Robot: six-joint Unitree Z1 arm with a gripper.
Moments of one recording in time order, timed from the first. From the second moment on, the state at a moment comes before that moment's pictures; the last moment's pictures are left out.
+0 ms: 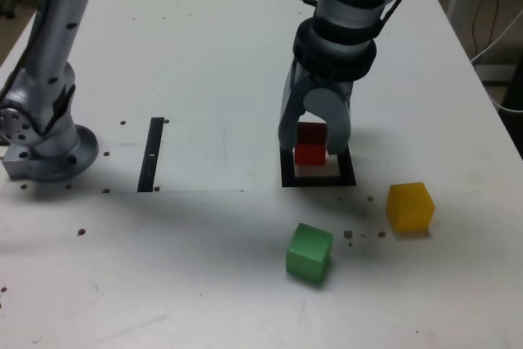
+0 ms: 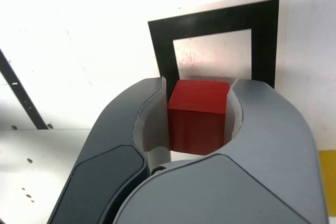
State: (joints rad) arm -0.12 2.11 -1.65 1.32 0.08 0.01
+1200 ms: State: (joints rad) arm -0.09 2.13 -1.64 1.28 0.10 0.01
